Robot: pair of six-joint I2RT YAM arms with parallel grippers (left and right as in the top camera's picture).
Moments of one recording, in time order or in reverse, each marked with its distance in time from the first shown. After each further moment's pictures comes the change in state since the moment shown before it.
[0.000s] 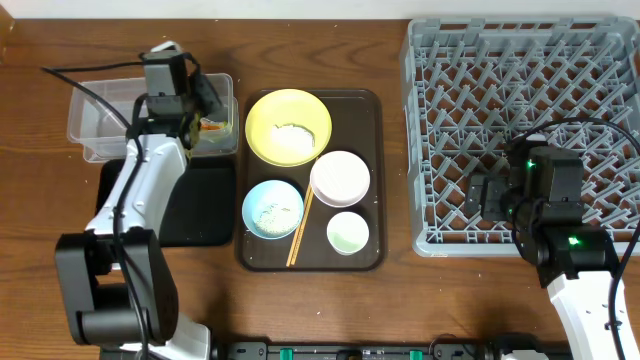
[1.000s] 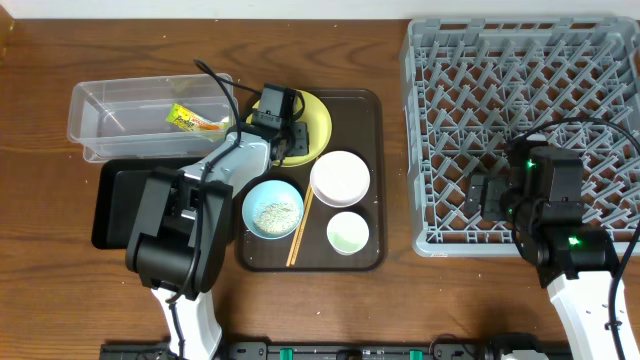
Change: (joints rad) left arm -0.320 0.282 0.006 -0.039 0.055 0.042; right arm 0.000 0.000 0.000 0.000 0.000 0.004
